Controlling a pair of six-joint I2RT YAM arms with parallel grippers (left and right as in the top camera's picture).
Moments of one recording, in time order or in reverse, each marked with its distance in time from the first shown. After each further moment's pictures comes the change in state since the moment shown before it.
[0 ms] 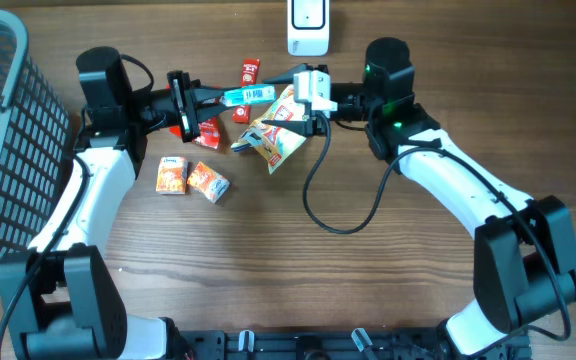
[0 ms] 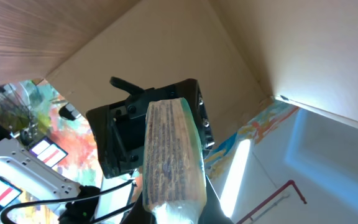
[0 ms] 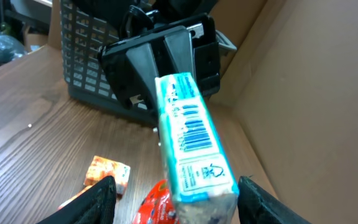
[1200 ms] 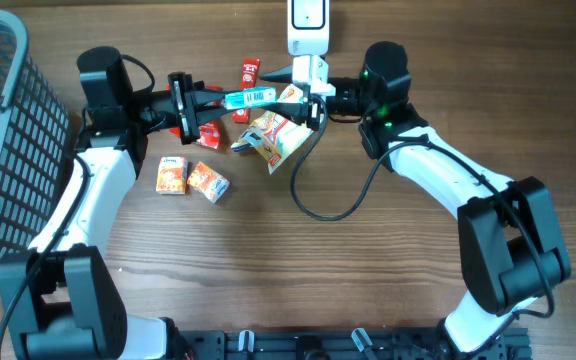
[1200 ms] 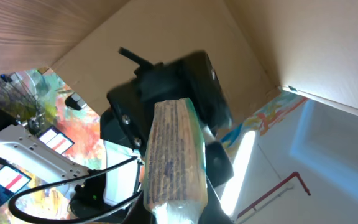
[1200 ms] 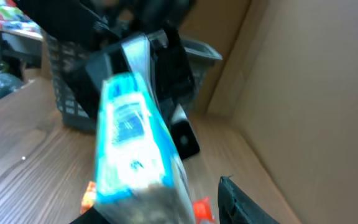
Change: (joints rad) left arm -0.004 -0.001 0.000 0.000 0.047 0.000; right arm 0.003 0.085 -0.002 0.279 0.005 0.286
